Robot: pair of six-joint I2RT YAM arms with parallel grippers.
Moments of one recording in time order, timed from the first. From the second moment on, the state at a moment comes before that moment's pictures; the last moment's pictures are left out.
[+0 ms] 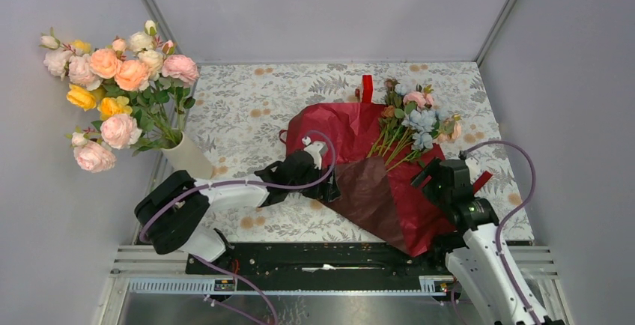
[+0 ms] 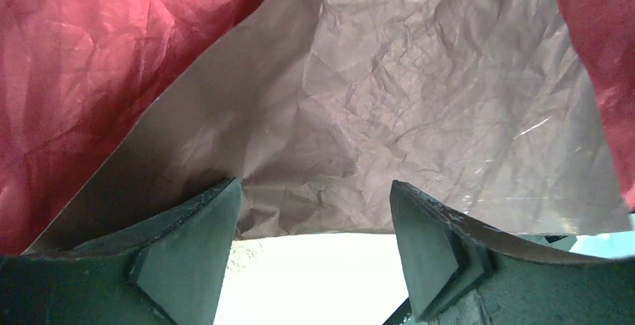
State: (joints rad) left arm -0.87 1.49 0.63 0.14 0.14 -0.60; right arm 0.19 0.60 0.42 -0.68 0.17 0.86
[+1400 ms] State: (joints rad) left arm -0.86 1.41 0.65 0.08 0.10 -0.58; right arm 0.58 0.85 0.39 -0.32 -0.33 0.86
